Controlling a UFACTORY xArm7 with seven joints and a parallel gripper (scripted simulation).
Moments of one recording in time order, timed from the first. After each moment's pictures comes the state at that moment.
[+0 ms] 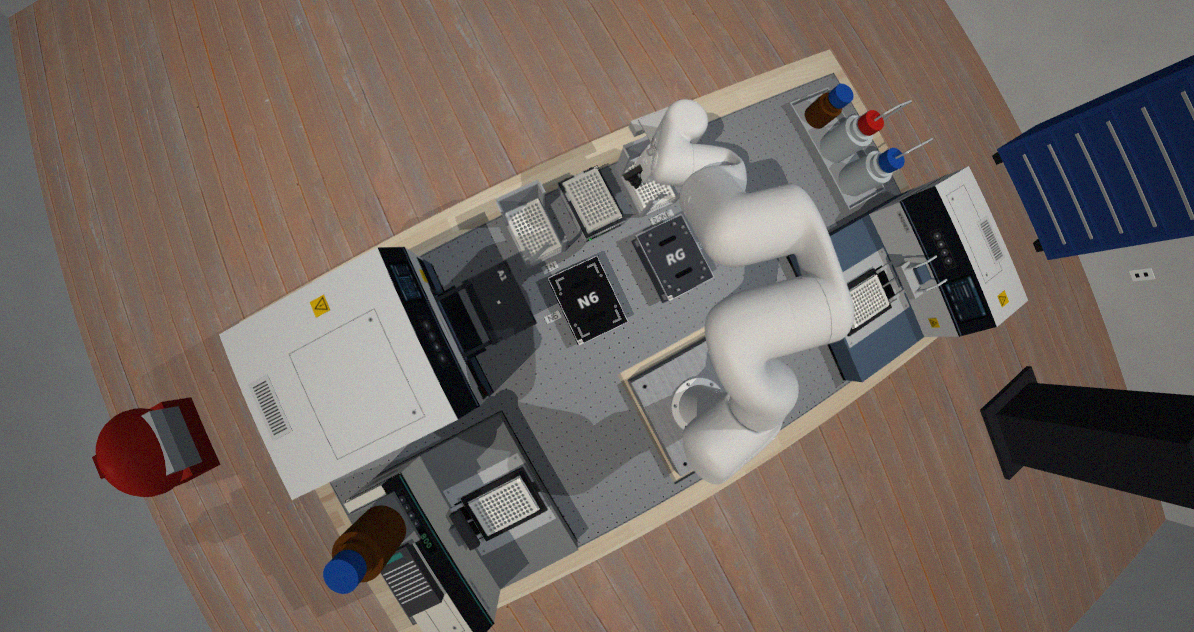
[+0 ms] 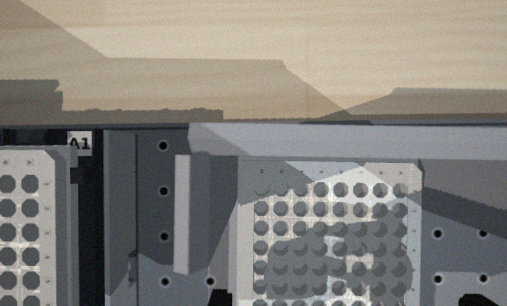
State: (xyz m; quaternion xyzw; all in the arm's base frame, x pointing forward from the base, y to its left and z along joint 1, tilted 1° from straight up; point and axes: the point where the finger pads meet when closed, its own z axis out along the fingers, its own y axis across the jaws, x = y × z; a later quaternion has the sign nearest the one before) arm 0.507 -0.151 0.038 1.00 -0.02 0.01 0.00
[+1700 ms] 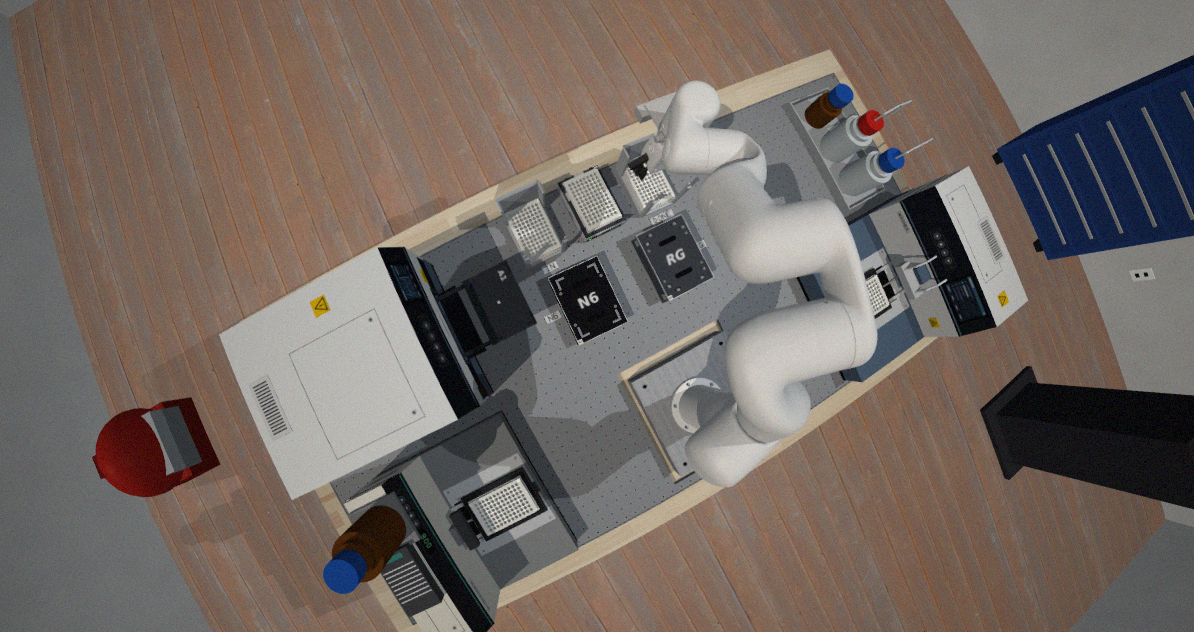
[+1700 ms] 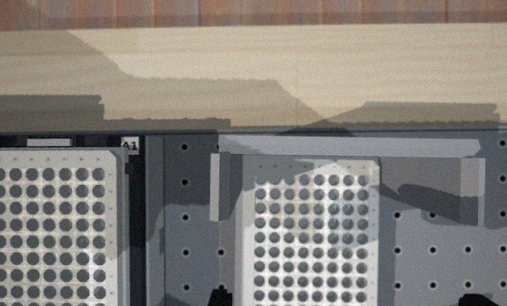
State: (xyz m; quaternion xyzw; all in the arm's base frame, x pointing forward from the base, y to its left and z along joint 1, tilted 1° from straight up) arm 0.506 -0.150 0.098 1.00 -0.02 0.01 0.00
